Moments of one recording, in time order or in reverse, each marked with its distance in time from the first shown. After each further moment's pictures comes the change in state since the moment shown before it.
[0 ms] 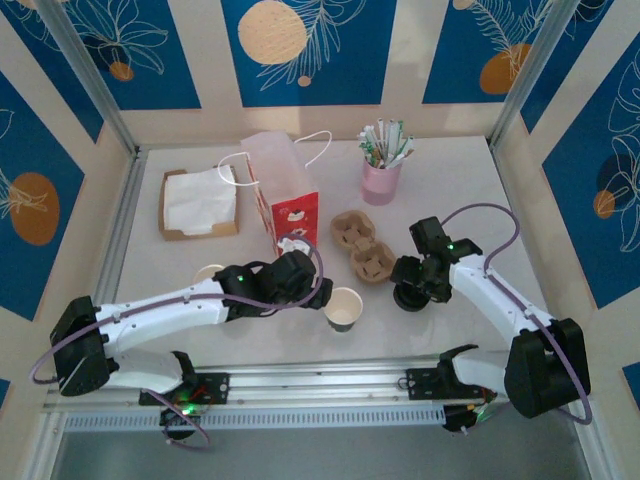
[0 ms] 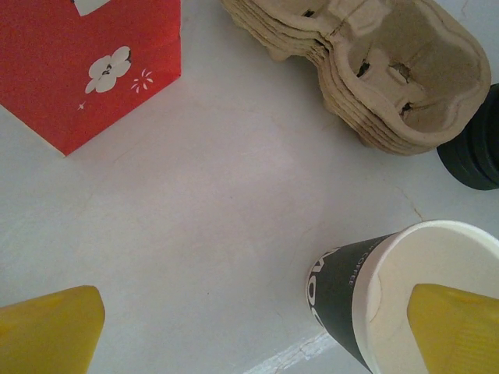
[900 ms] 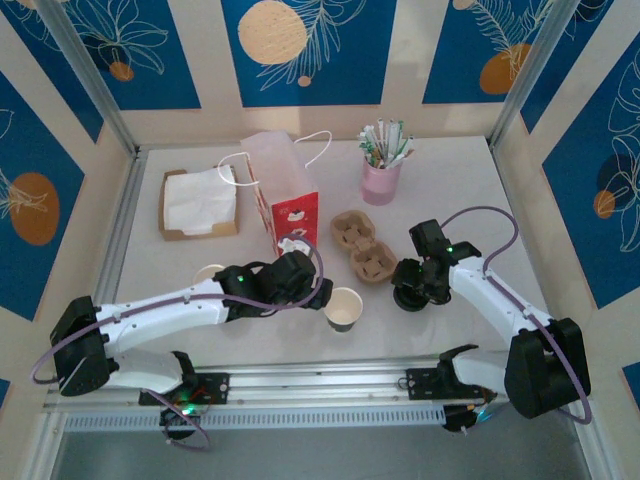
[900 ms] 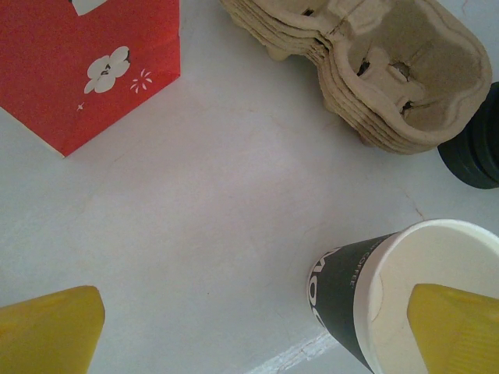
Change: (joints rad) left arm 0.000 0.000 -0.004 0.006 0.000 0.004; right arm 0.000 -0.001 -0.026 0.026 -0.006 0.000
